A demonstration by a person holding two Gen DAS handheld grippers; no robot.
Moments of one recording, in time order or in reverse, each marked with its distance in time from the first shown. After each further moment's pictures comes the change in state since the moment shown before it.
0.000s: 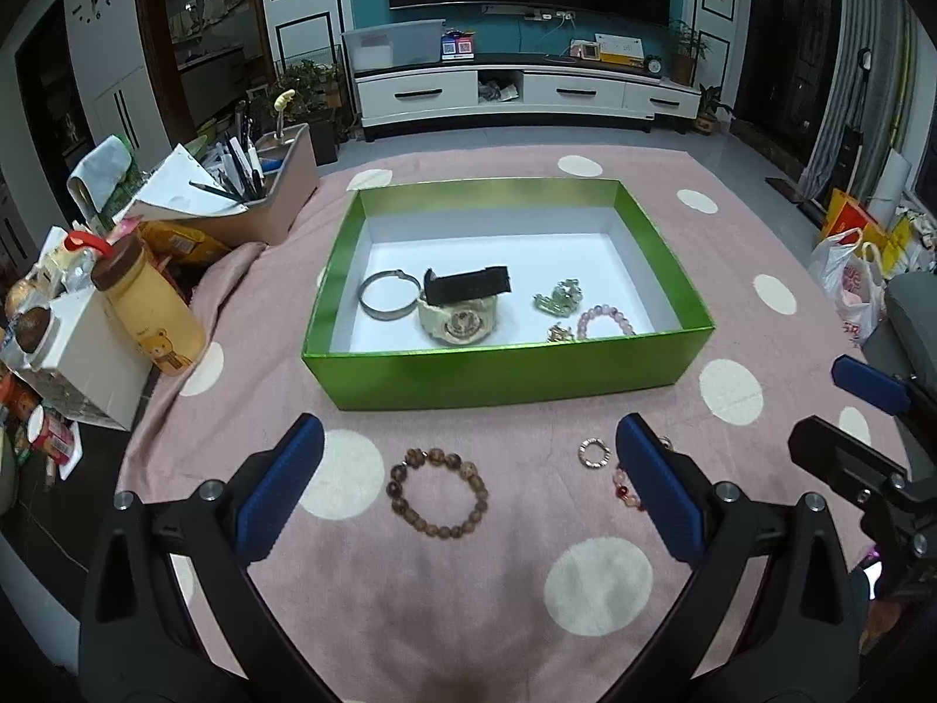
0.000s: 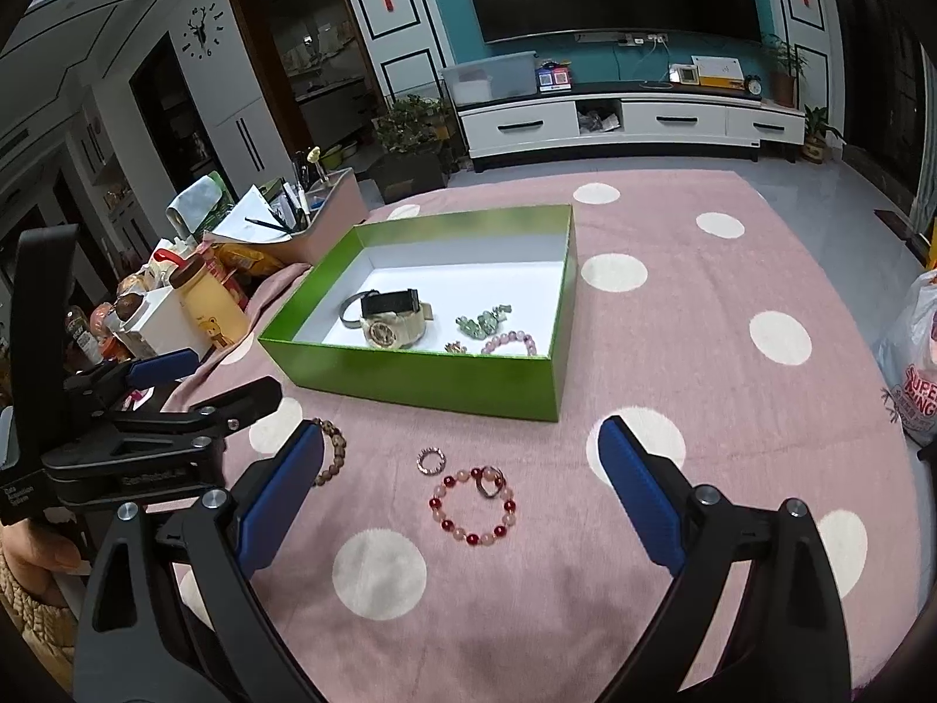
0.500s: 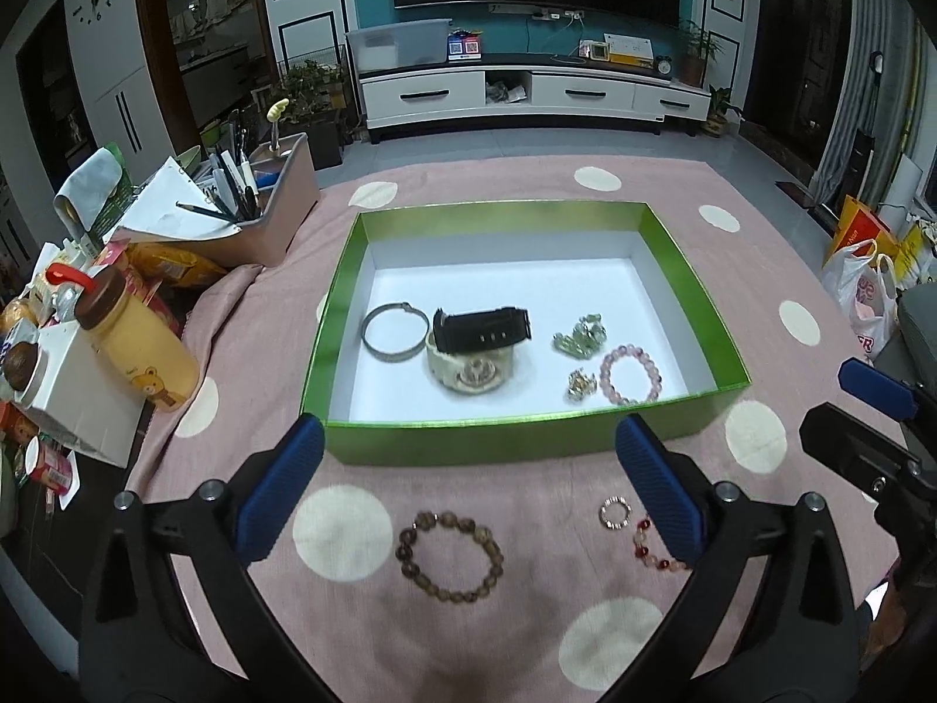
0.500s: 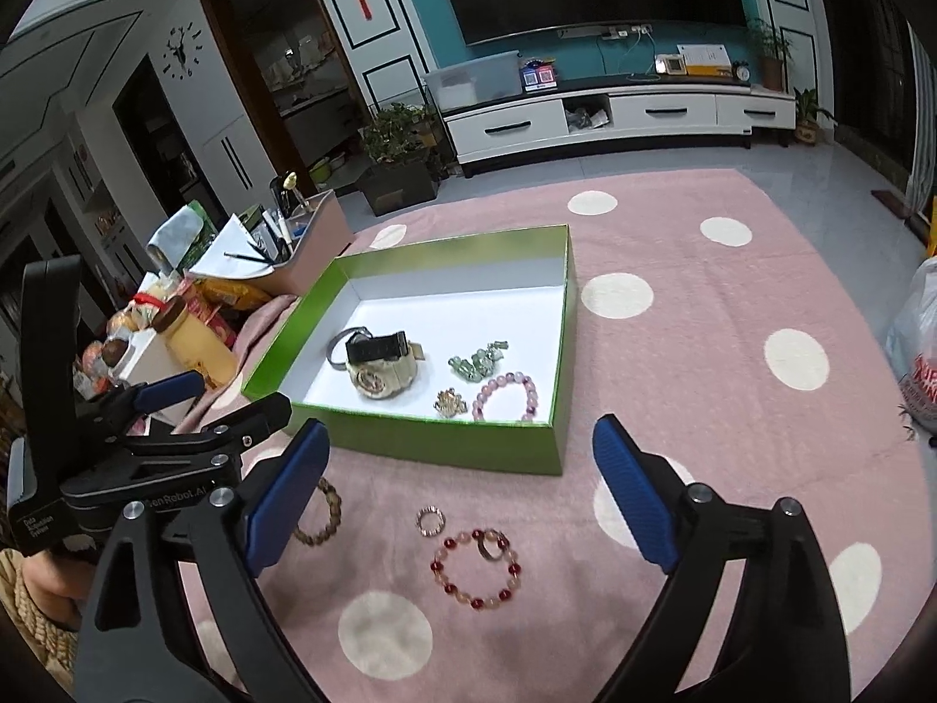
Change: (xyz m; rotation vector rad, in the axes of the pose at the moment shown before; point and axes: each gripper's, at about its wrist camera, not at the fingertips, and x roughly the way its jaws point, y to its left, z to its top) left arm 0.027 0.004 0.034 0.002 0.002 0.030; right arm 0.021 -0.004 0.031 0.051 -0.011 0.000
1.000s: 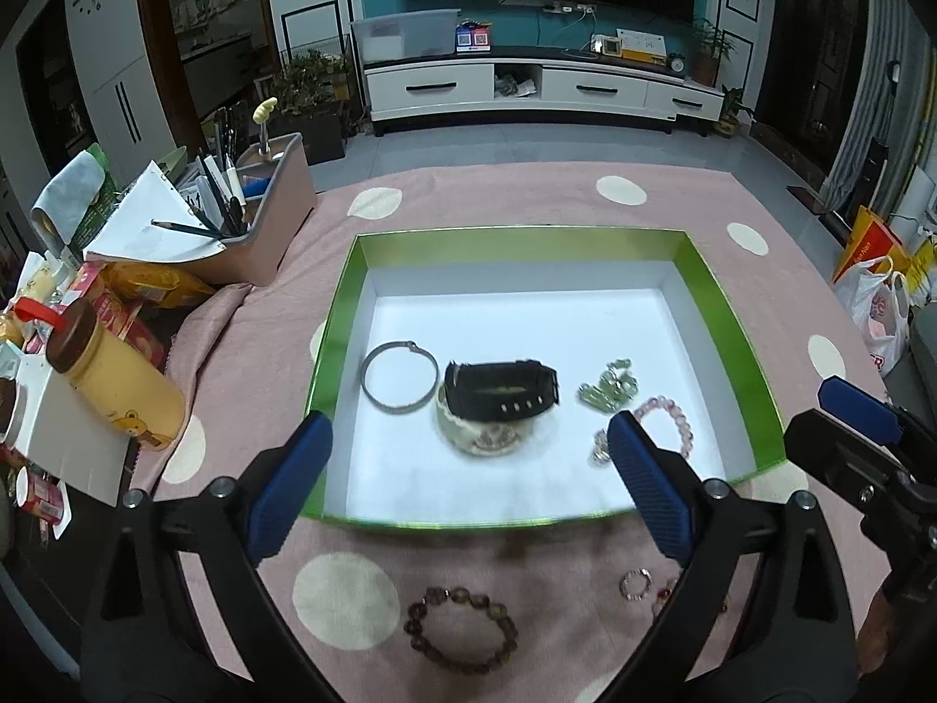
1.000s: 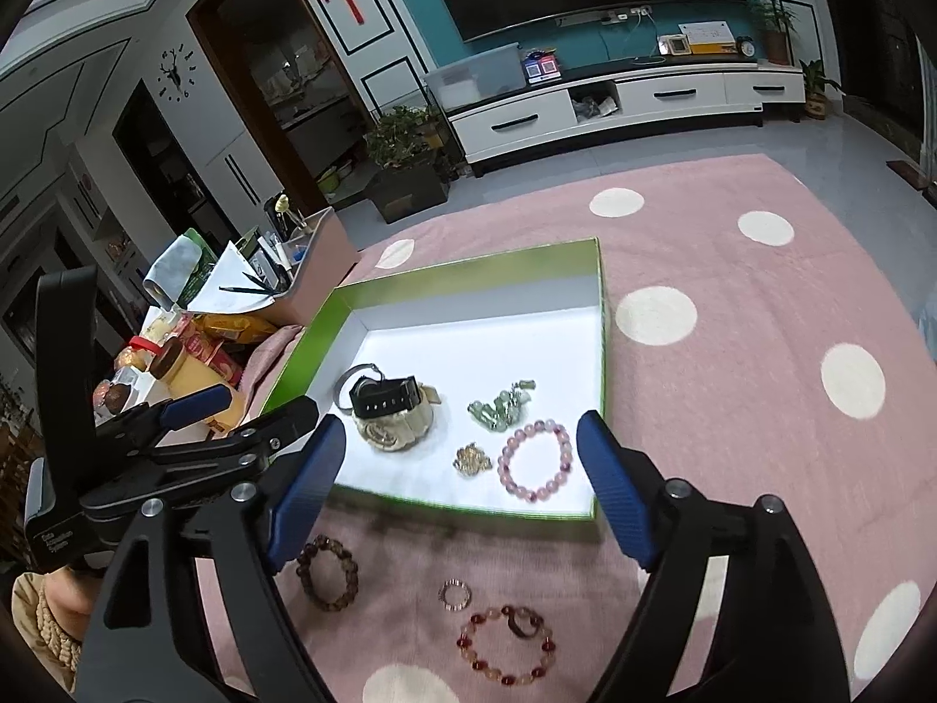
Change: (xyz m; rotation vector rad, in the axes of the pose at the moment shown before) left arm 0.042 0.011 0.040 -0.019 0.022 0.008; right arm 0.044 -0.006 0.031 0.078 0.006 0.063
